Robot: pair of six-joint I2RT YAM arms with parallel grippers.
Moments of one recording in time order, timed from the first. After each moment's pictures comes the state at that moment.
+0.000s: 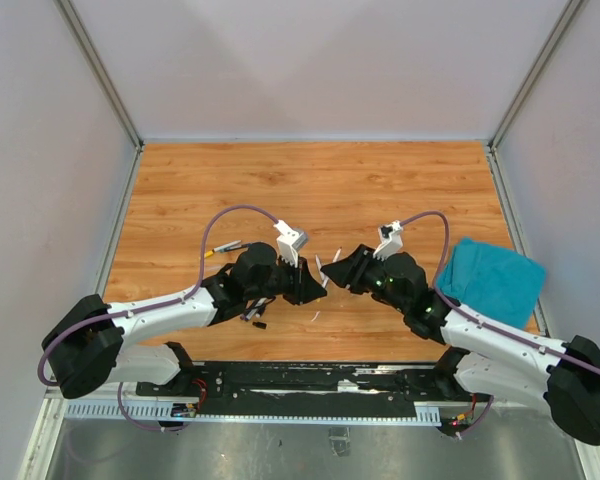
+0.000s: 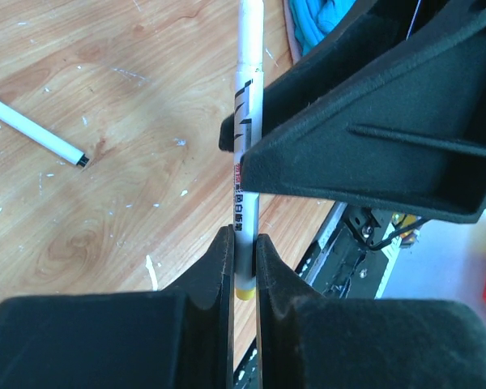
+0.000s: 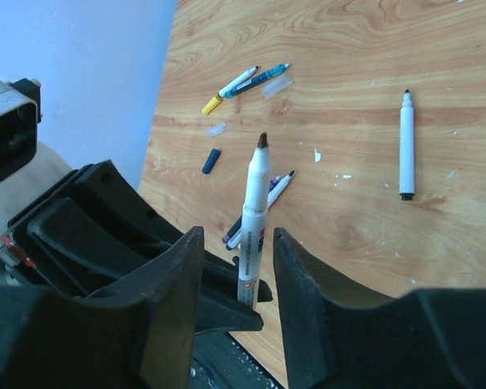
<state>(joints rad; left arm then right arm) -0.89 1.23 0.56 0.27 0.24 -0.59 0.82 0.98 0.41 0.30 0.05 0.95</state>
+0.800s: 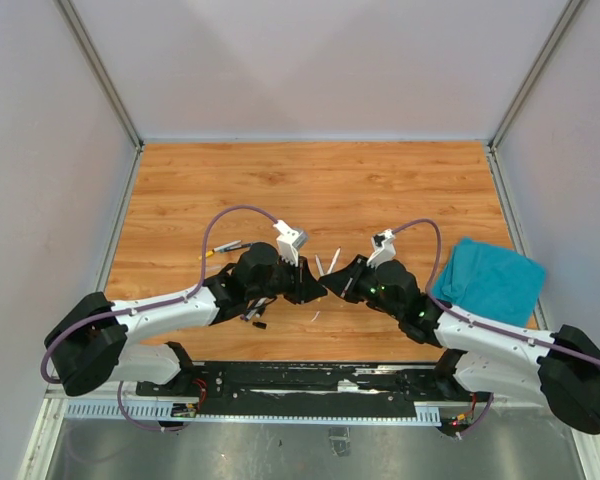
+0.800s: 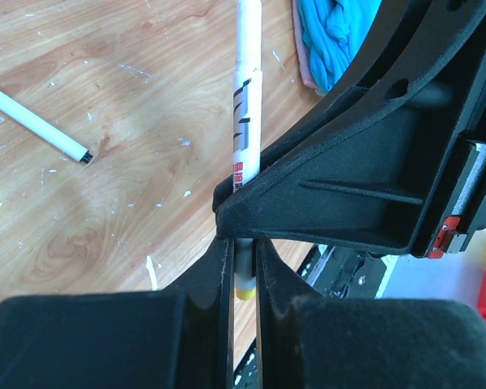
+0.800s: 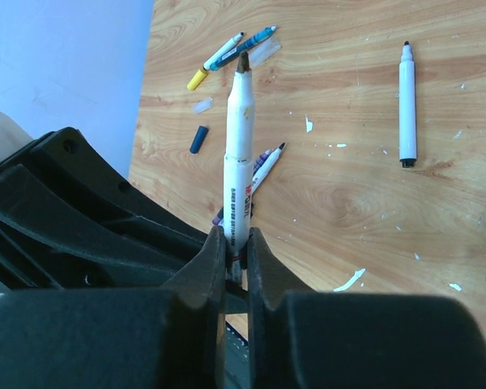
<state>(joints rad) -0.89 1.25 0.57 0.29 0.22 -0.62 0.89 1.03 0.37 0.34 0.08 1.00</state>
